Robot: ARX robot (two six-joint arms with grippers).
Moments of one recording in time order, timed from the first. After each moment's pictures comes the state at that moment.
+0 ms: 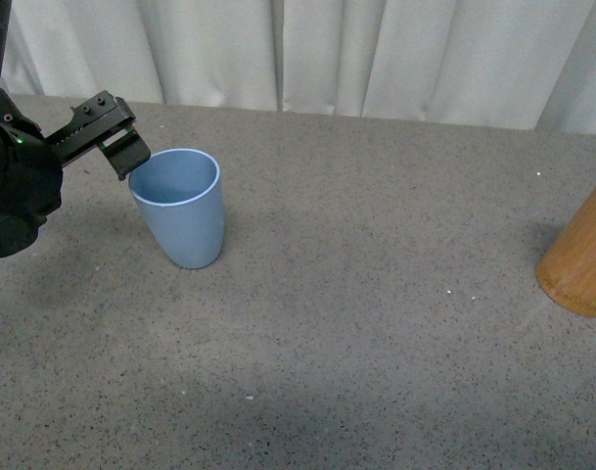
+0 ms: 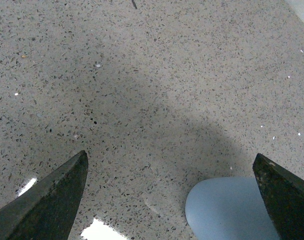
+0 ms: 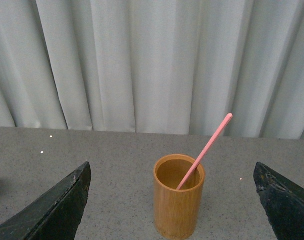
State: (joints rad) left arm -0.17 1.91 0.81 0.35 -0.25 -0.71; right arm 0.00 0.00 0.01 0.00 0.00 0.00
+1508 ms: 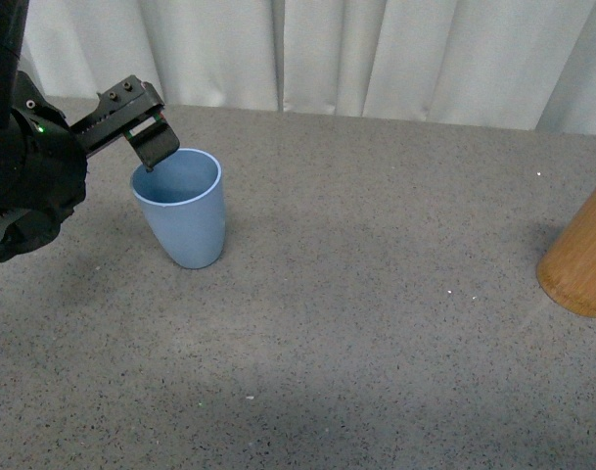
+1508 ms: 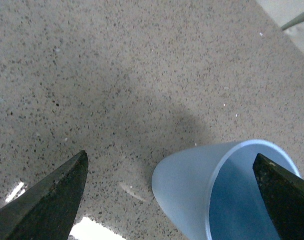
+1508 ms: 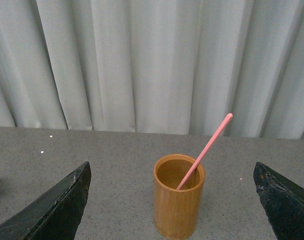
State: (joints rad) left arm -0.25 1.86 0.79 0.34 -0.23 -0.73; right arm 0.00 0.00 0.01 0.00 0.00 0.00
